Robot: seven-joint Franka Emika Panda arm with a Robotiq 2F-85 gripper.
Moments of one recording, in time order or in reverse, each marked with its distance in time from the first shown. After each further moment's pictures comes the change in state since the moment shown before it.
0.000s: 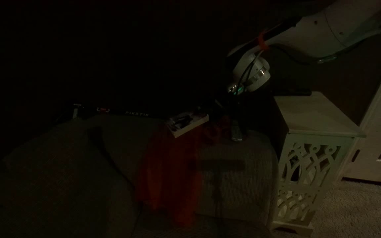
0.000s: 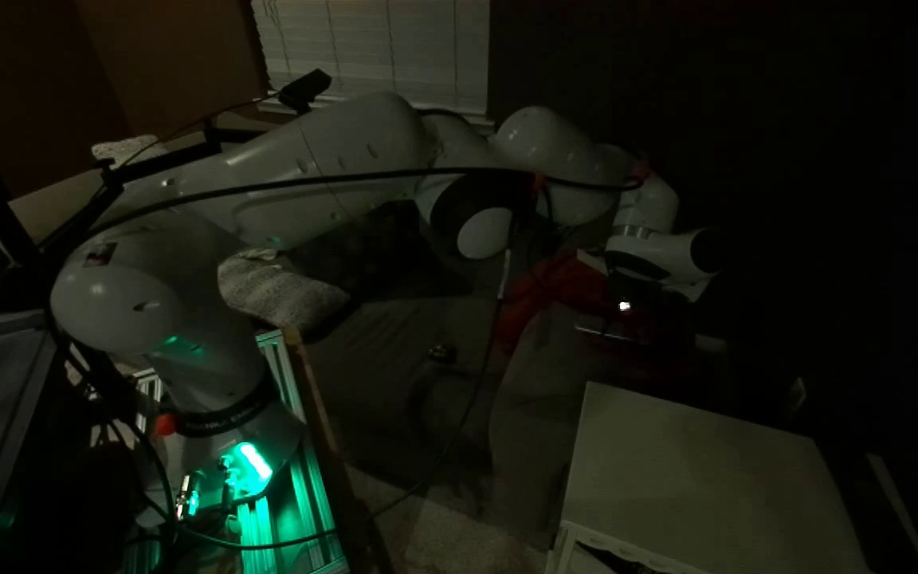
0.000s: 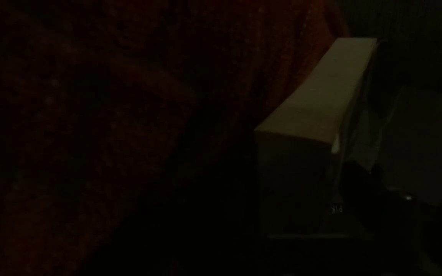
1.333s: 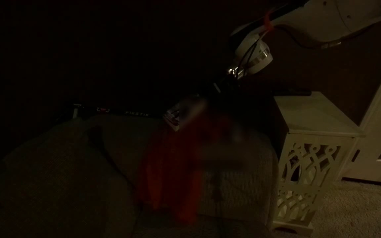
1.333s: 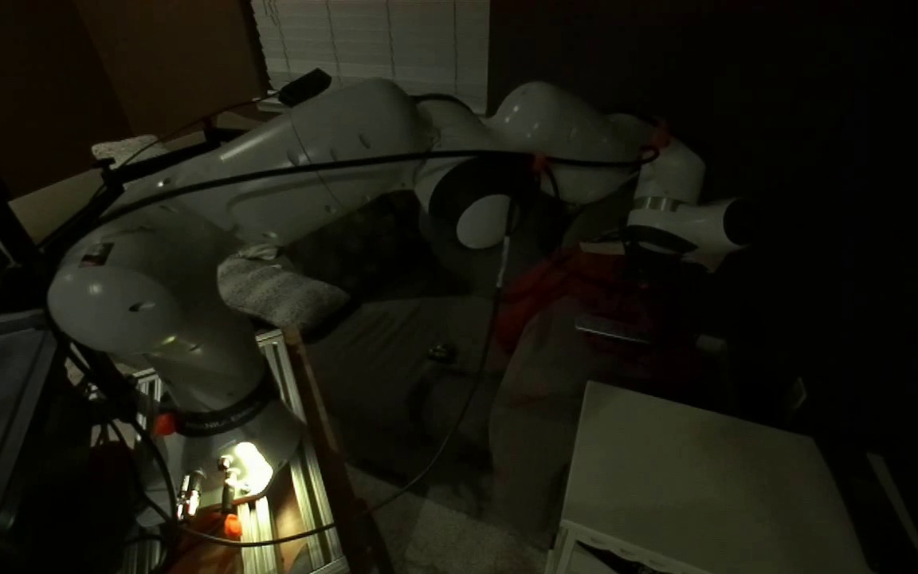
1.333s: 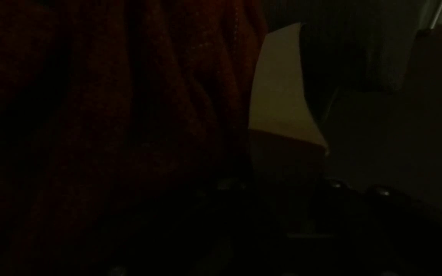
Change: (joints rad) arm -0.028 -0.059 0.018 0.054 0.000 -0.159 0.012
